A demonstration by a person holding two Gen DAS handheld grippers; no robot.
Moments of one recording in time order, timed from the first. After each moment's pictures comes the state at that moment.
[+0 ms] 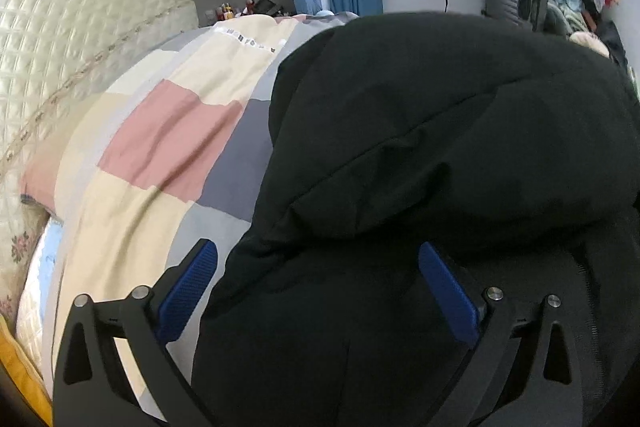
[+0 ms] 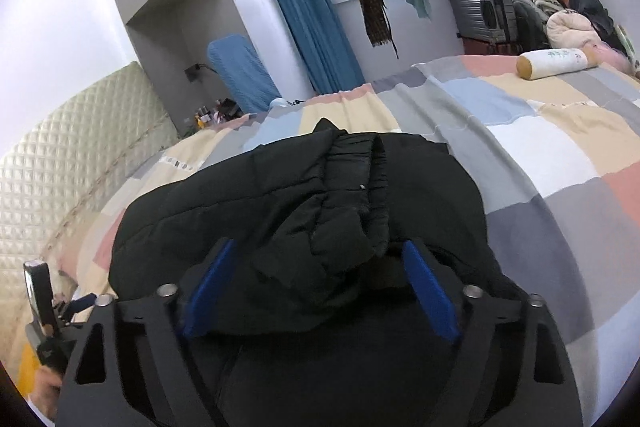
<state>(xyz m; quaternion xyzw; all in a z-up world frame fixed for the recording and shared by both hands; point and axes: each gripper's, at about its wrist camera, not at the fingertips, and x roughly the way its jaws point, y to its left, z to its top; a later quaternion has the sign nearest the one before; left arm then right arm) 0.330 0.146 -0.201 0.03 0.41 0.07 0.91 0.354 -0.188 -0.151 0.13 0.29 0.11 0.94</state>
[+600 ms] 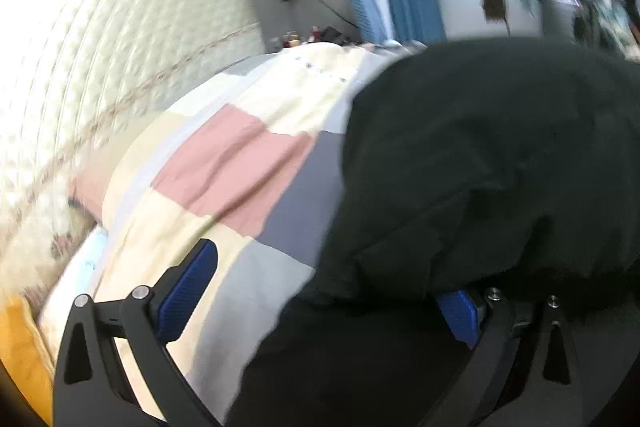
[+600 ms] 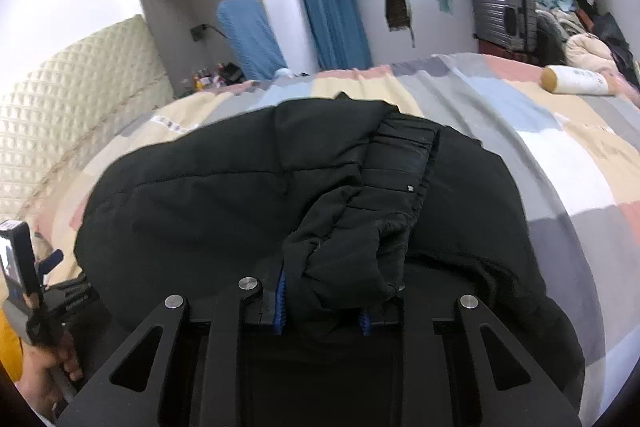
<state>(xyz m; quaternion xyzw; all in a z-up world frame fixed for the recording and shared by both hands) 0.342 0.171 -0.201 0.04 0.34 0.19 0.92 0.377 -0.140 -0.161 0.07 0.33 0.13 0.93</state>
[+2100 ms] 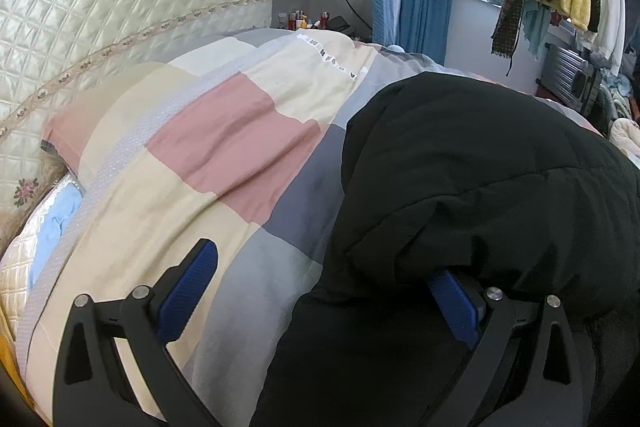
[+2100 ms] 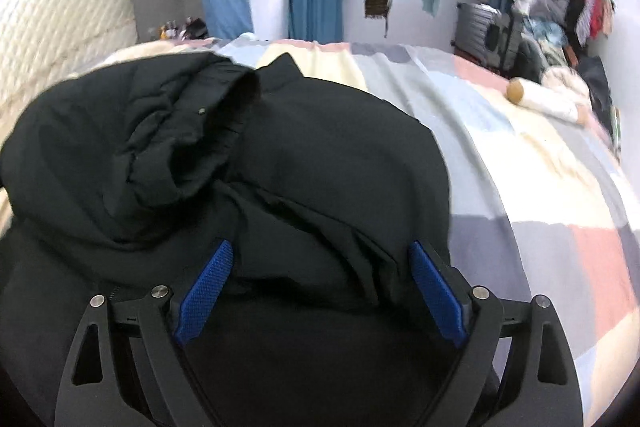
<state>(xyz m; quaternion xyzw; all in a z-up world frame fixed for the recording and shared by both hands) 0.336 0.209 -0.192 -0.08 0.35 0.15 0.92 0.383 -0.172 -0.200 -0.07 0.35 0.05 0.93</state>
